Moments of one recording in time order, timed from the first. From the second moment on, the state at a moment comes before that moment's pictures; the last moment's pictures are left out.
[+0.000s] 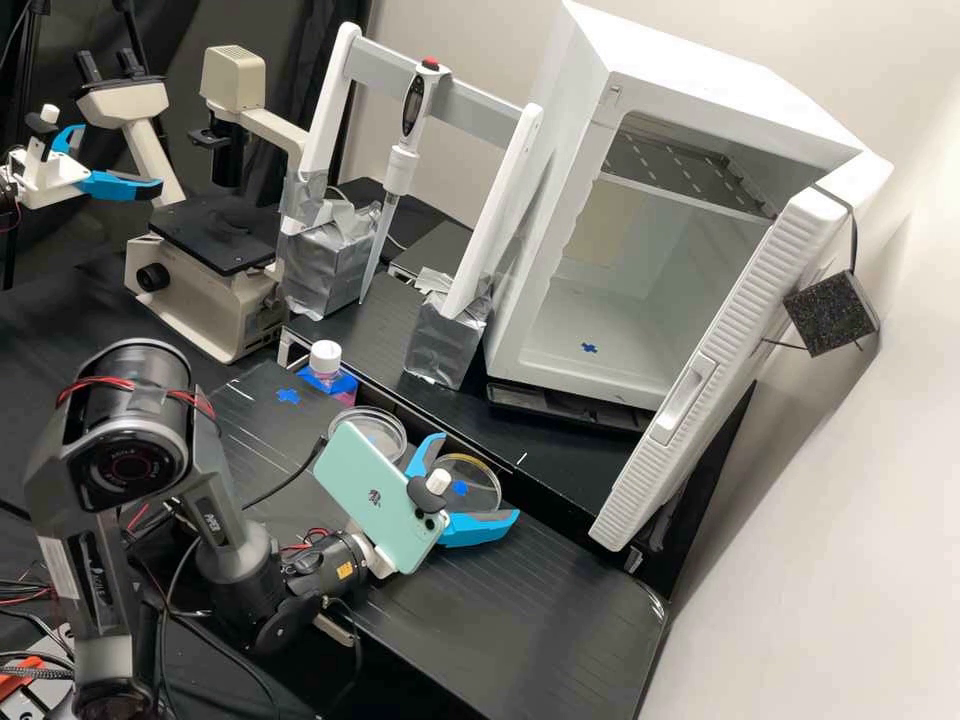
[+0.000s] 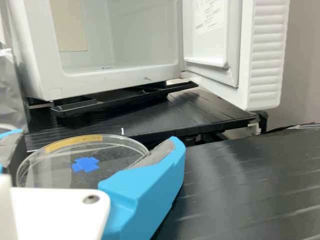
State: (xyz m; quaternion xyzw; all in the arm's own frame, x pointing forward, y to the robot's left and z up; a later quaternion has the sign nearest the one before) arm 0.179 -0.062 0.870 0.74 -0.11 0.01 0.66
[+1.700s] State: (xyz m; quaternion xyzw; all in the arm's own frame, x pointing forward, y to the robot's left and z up) arm 0.170 0.044 0.818 0.71 0.01 0.11 0.69
